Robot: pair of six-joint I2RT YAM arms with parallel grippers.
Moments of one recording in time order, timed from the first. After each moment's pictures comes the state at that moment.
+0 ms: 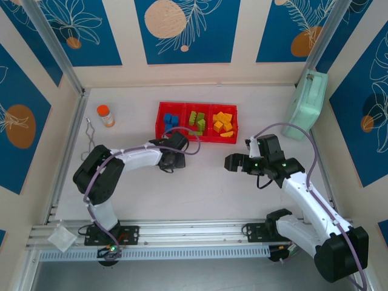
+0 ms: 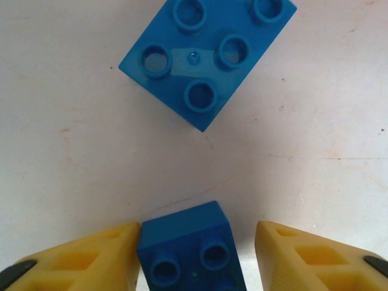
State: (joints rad) left arm -0.72 1.78 1.05 -0.49 -0.13 -0.75; right arm 0.31 0.93 0.69 -0.68 -0.35 0.43
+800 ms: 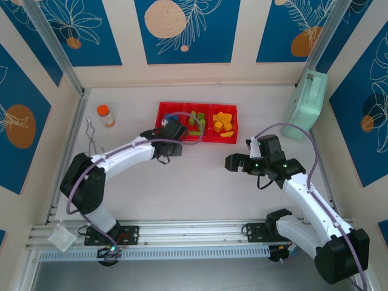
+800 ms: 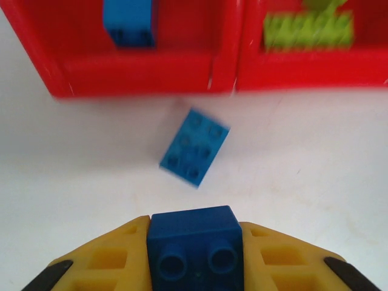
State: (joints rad) left arm -0.70 1.64 1.22 -0.63 -0.27 -0.53; right arm 0.31 0.91 0.69 -0.69 -0.34 0.43
